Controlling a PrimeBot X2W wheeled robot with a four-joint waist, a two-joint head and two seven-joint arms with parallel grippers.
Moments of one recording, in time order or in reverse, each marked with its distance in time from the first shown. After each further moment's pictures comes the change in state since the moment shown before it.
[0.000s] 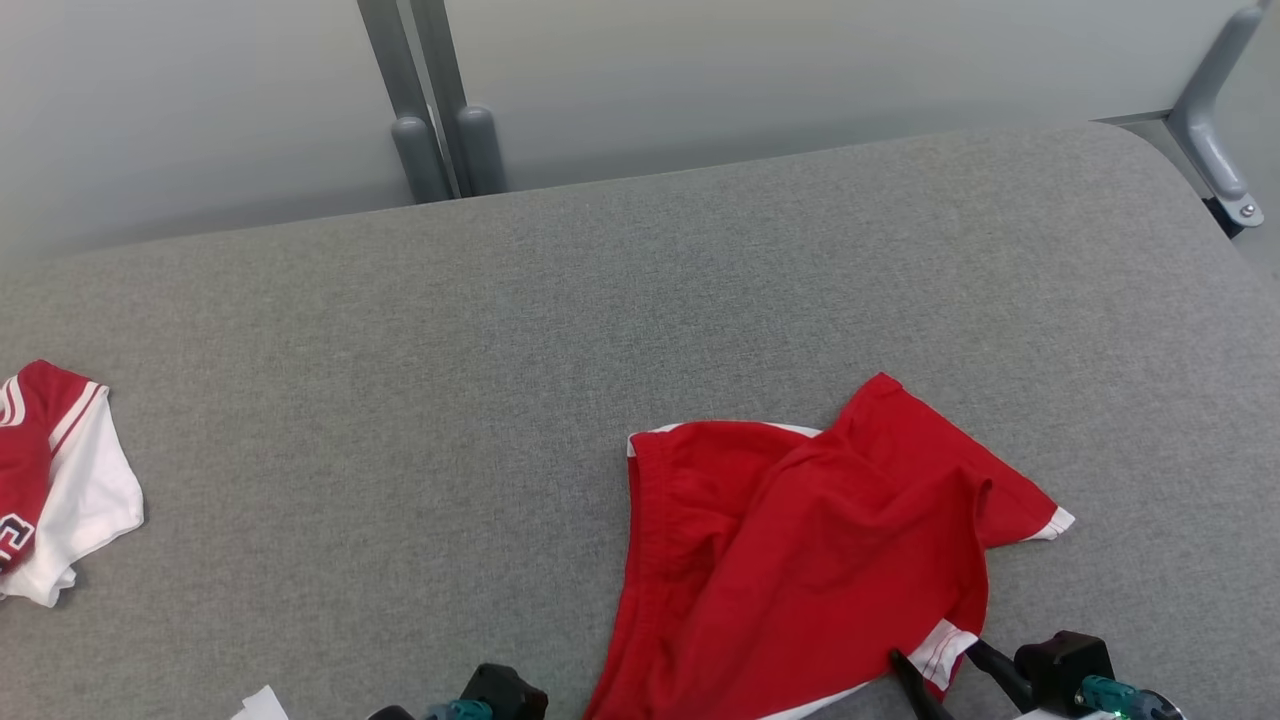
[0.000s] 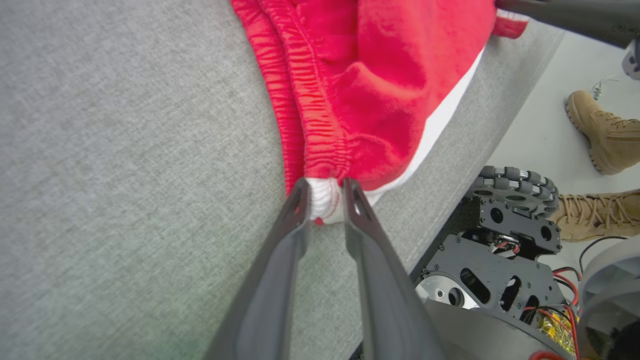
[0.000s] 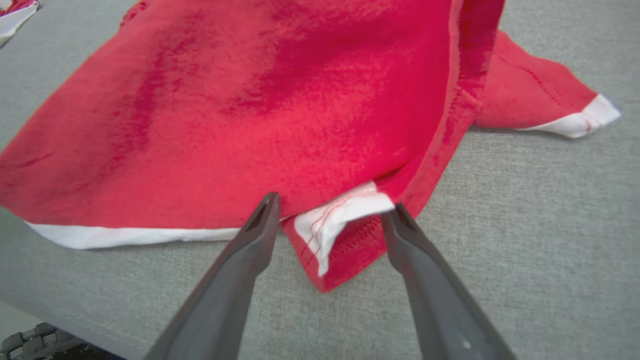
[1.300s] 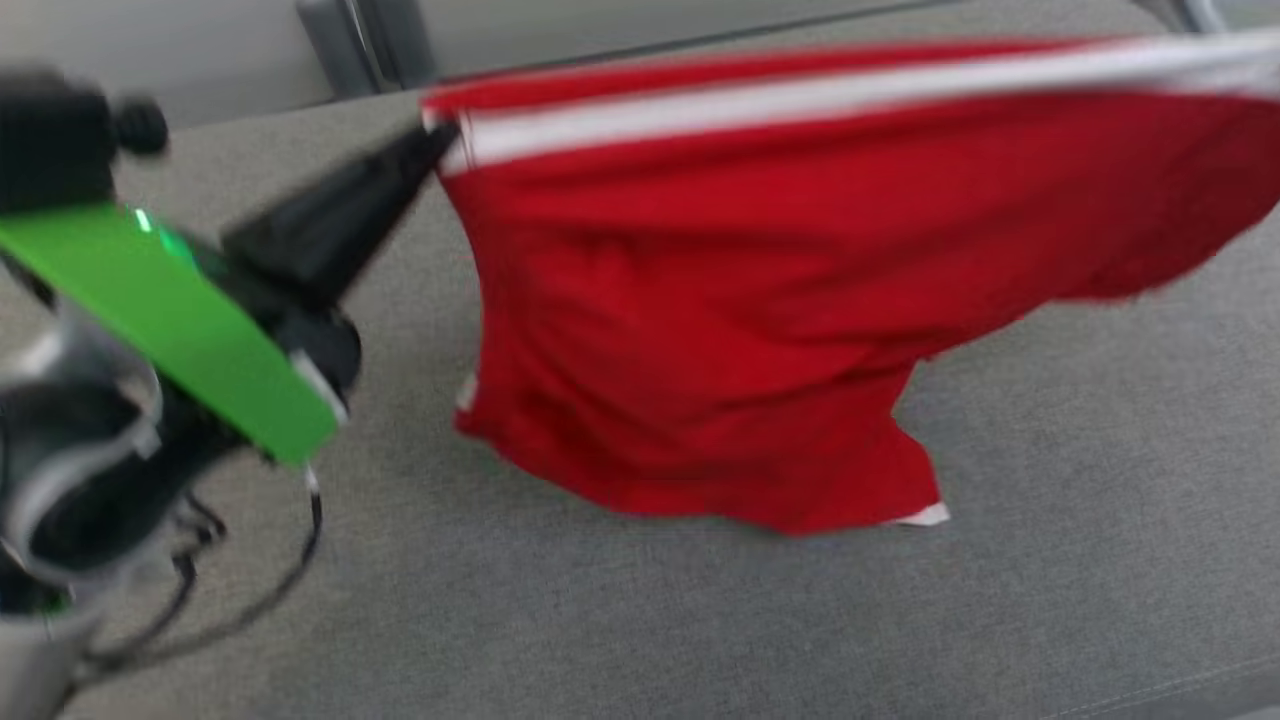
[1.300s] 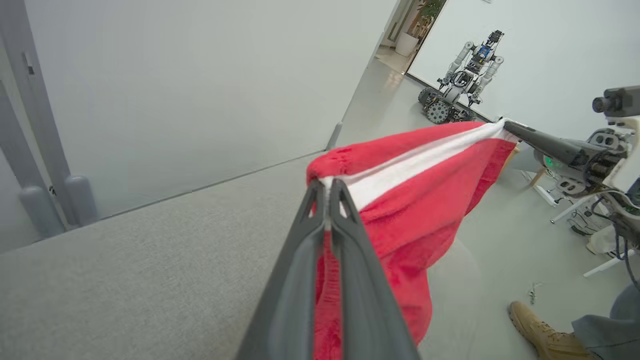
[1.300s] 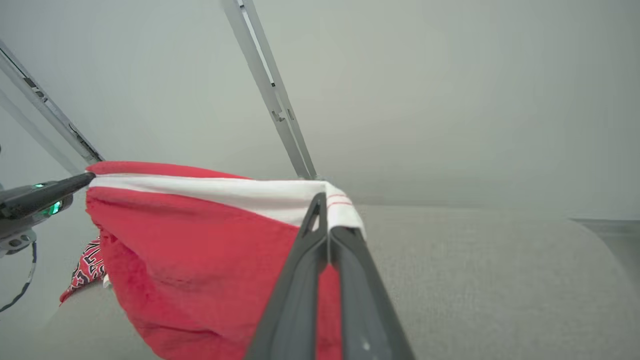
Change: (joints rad) left arm -0.531 0.181 0.440 -0.636 -0.537 0.292 0.325; right arm -0.458 -0.577 -0.408 -0.572 0.908 0.000 0.452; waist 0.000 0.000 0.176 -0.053
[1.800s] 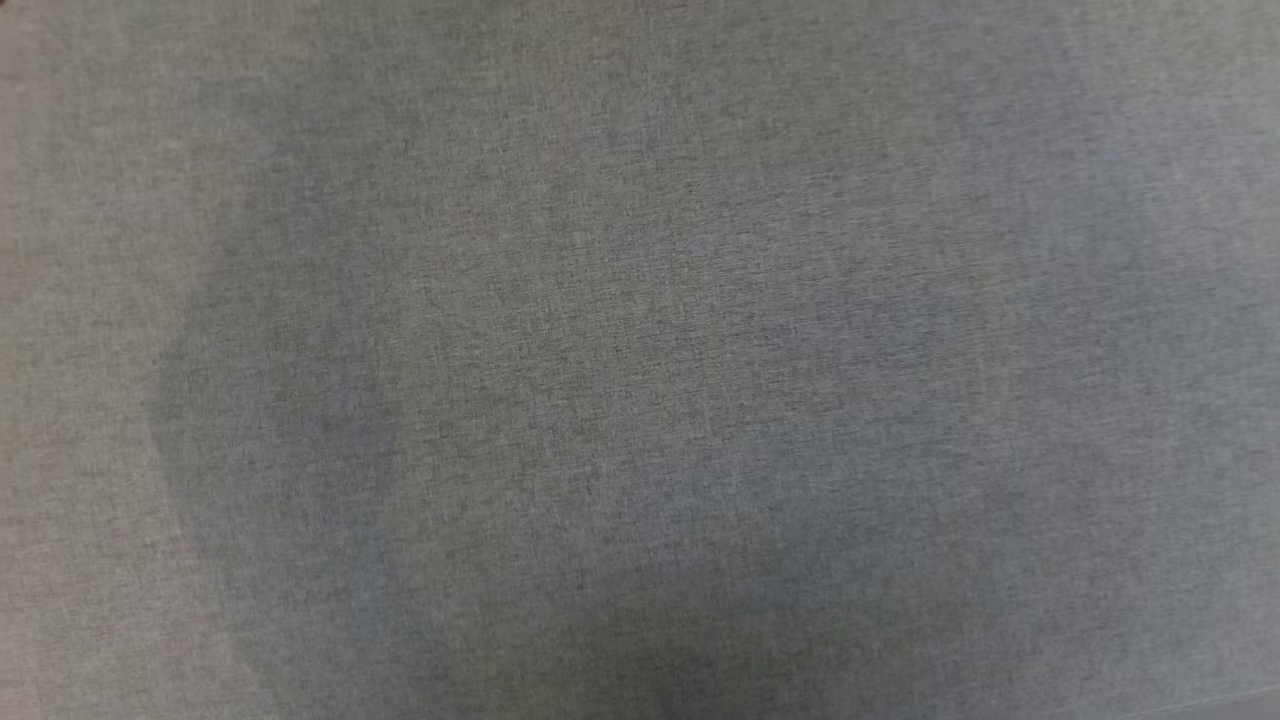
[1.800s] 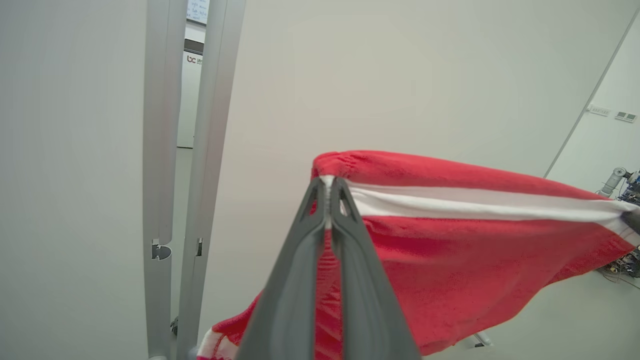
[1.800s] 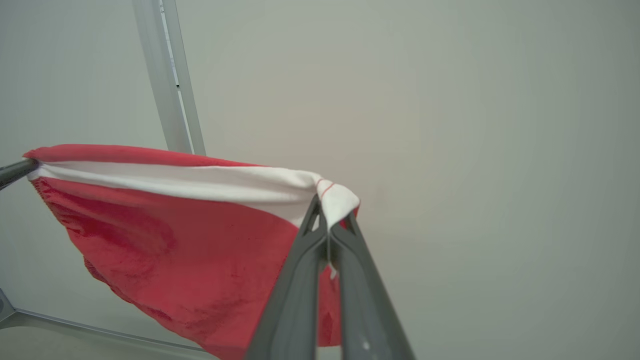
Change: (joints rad) left arm -0.992 -0.318 0.000 0.885 0.285 -0.047 -0.277; right arm -1.194 0.321 0.342 0.654 -0.490 0.001 -0.158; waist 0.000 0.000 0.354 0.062
